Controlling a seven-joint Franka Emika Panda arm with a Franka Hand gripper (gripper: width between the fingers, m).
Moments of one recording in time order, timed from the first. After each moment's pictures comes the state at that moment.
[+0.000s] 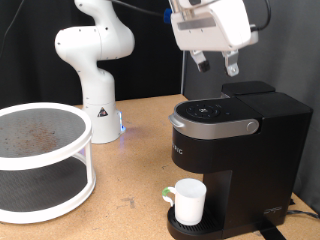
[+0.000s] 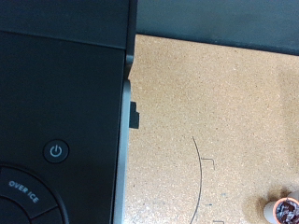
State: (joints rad) arm 0.10 -0.14 0.03 -2.10 0.35 2.22 -0.86
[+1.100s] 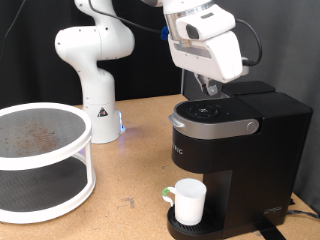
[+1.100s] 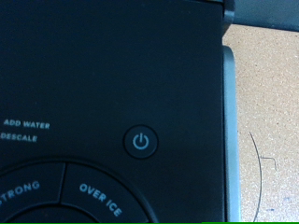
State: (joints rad) arm 0.10 -0.14 0.04 -2.19 0.35 2.20 -0.87
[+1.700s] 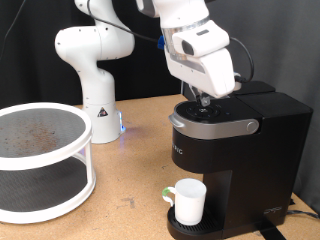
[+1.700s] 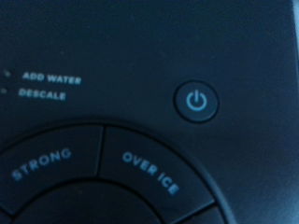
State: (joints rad) arm 0.10 -0.13 0.04 -2.23 0.34 2.22 -0.87
